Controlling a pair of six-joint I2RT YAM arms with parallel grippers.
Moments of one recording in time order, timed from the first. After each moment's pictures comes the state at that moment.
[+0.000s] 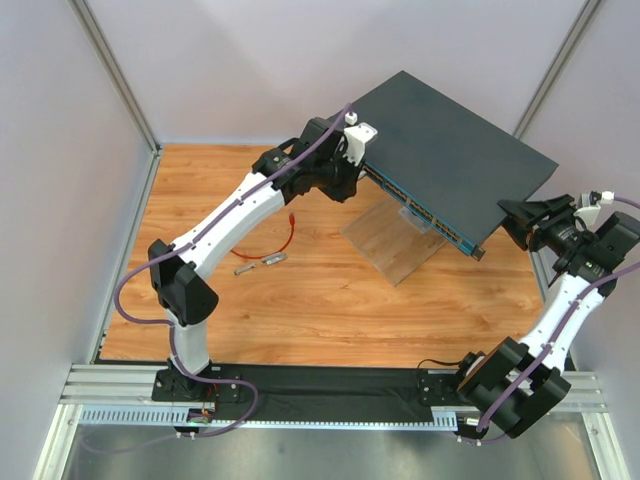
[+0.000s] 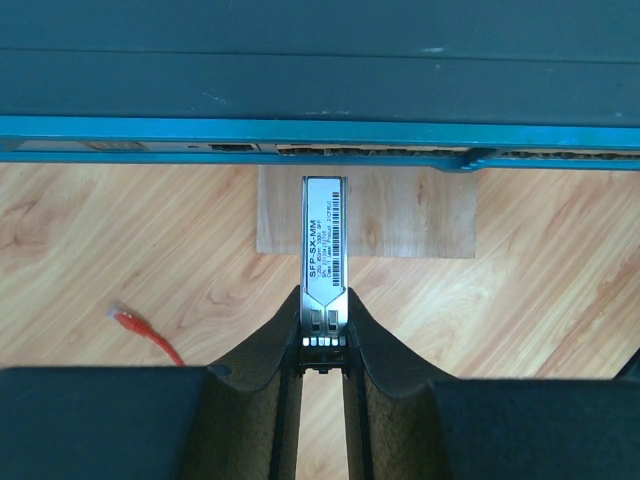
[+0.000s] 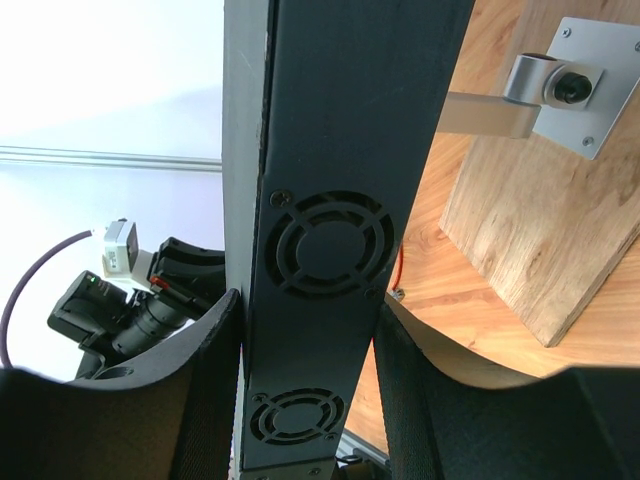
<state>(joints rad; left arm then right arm) -0.73 1.88 2.01 -0.78 0.13 0.01 -0.76 1.09 0.95 -0.30 -1.17 0.91</state>
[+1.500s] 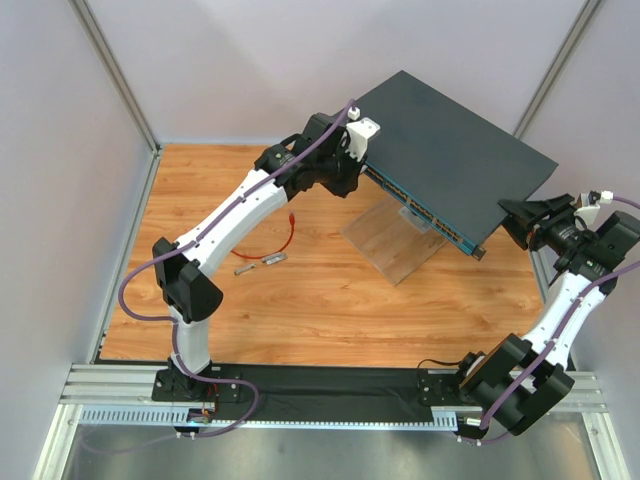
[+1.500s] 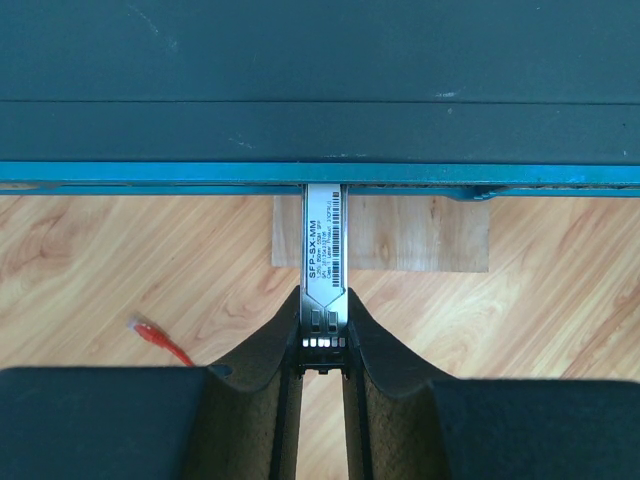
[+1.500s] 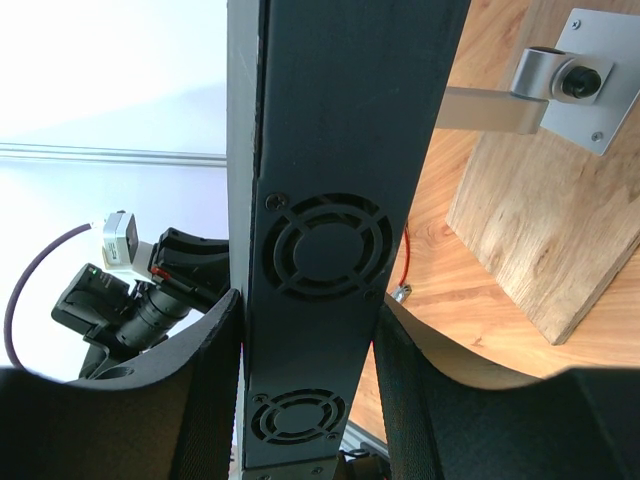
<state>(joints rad) -0.73 1.92 2.08 -0.79 0.11 0.03 -0.76 1.11 0.95 -0.28 -1.19 0.93</state>
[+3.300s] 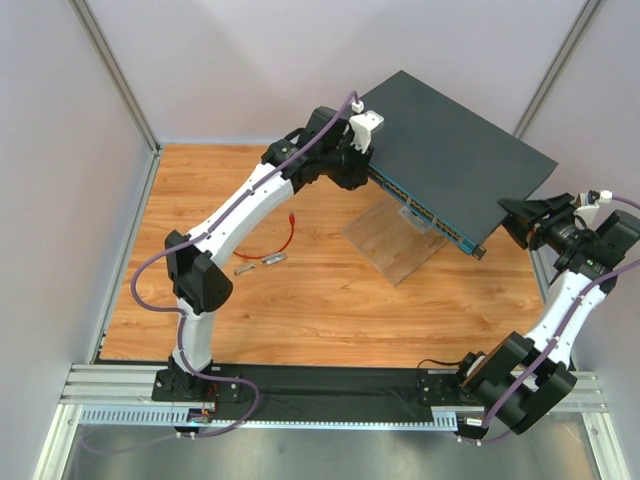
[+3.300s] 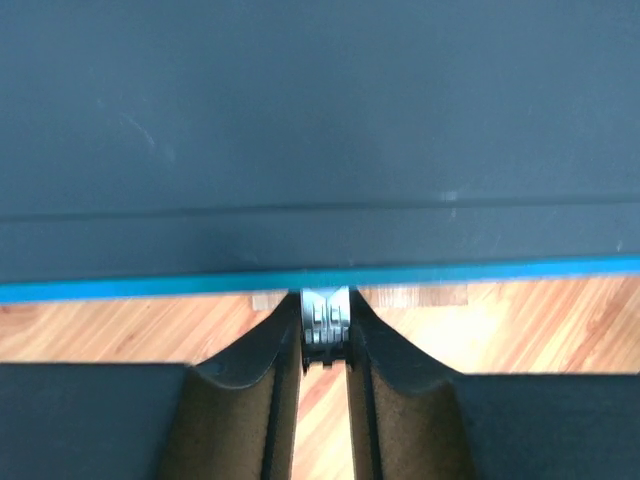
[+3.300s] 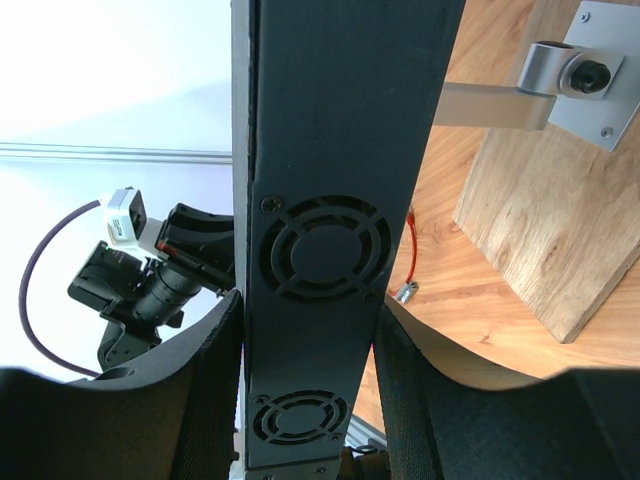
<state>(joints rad) -0.70 2.02 2.18 -0.75 0.21 0.01 -0.75 1.12 0.95 -0.26 -1.20 0.96</state>
